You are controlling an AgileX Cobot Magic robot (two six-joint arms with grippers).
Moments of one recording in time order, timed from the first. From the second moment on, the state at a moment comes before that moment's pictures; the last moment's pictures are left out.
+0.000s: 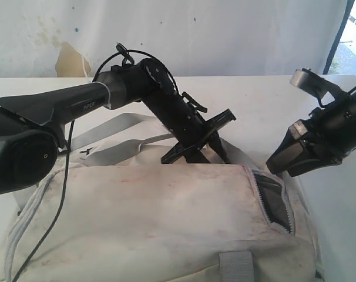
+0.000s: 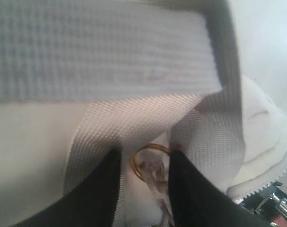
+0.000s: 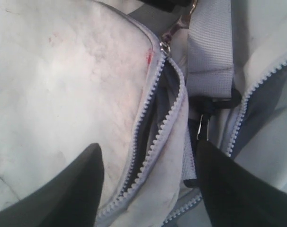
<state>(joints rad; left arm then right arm) -0.58 2.58 -2.24 -0.77 1.22 -0.43 -0.05 1.70 -1.10 0.72 1.22 -0.81</state>
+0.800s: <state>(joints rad) -0.55 2.52 -2.24 -0.74 1.22 -0.27 -0.05 1.70 -1.10 0.75 1.22 -0.70</state>
